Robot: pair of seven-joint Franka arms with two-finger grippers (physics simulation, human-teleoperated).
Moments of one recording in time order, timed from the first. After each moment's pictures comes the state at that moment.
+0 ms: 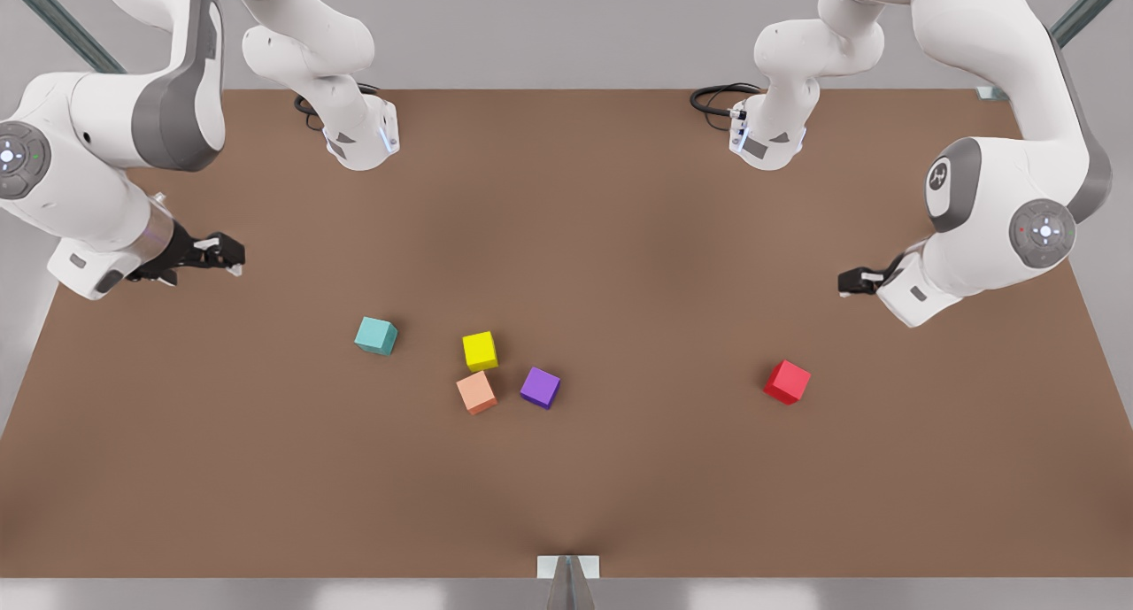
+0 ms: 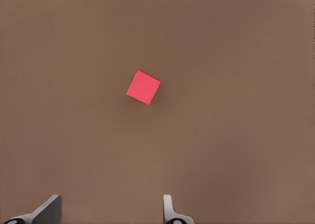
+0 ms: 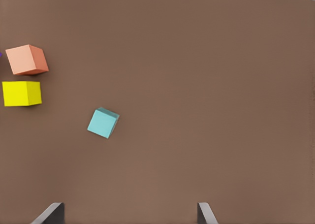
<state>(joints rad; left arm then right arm) 0.04 0.18 -0.10 -1.55 0.00 1.55 0.02 0.13 0.14 -0.10 -1.41 -0.06 1.45 -0.18</state>
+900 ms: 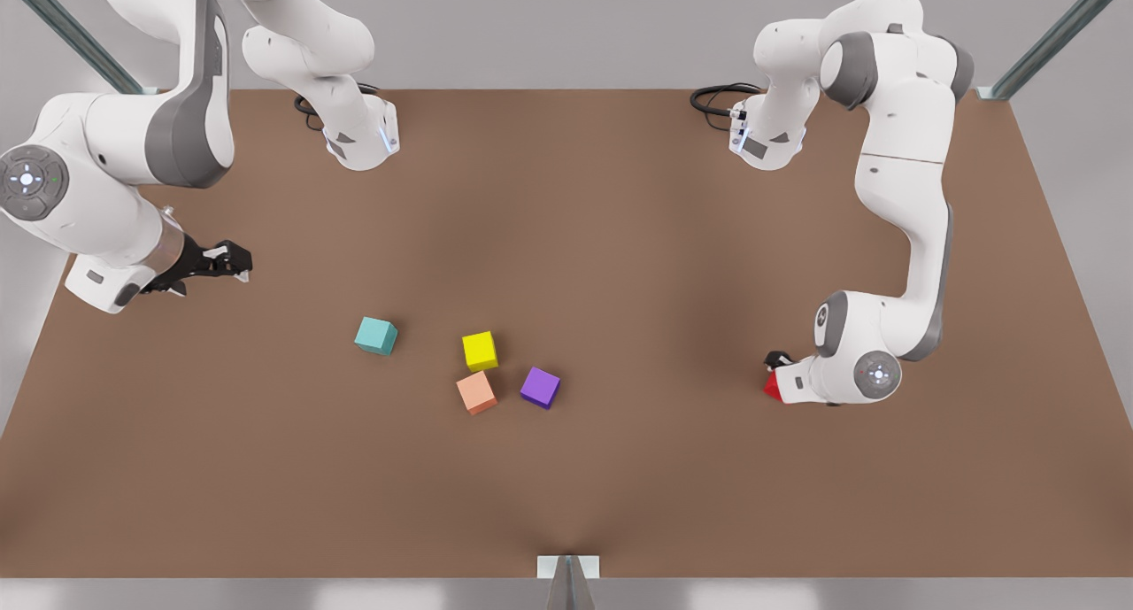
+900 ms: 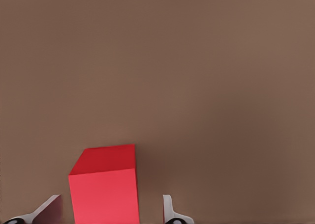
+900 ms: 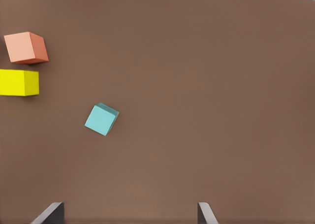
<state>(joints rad) 0.01 0.66 -0.12 -1.61 0.06 2.05 0.50 0.13 0.15 -0.10 -1.45 -0.06 1.48 -0.25</state>
